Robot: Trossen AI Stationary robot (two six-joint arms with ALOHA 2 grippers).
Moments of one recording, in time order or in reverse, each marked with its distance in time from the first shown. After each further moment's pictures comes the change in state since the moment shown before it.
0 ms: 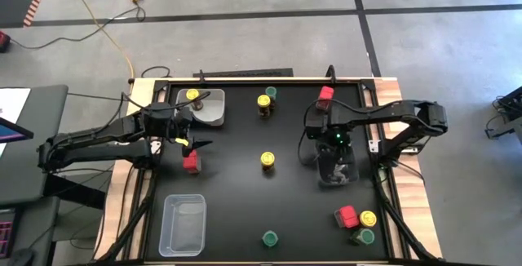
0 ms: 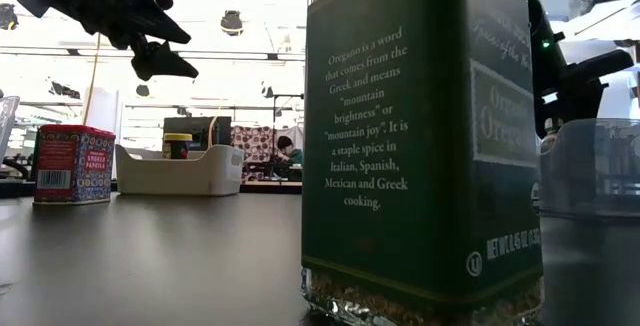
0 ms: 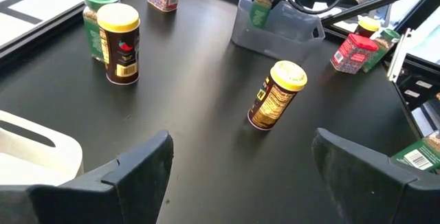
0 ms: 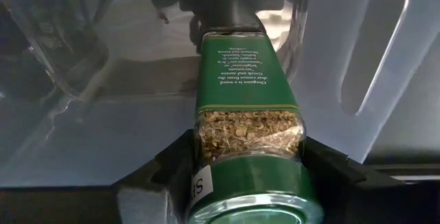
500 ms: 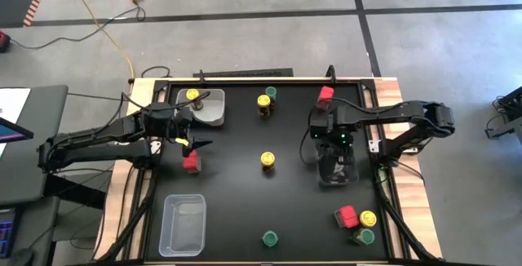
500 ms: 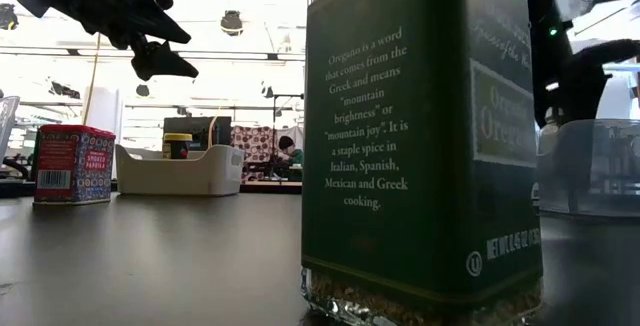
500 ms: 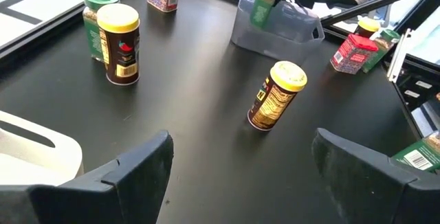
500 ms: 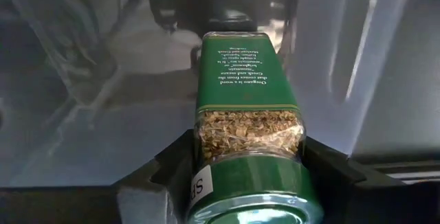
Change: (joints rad) left arm 0.000 0.000 0.000 0.002 0.000 0.000; right arm 0.017 -0.058 -0.001 -0.030 -0.001 0.026
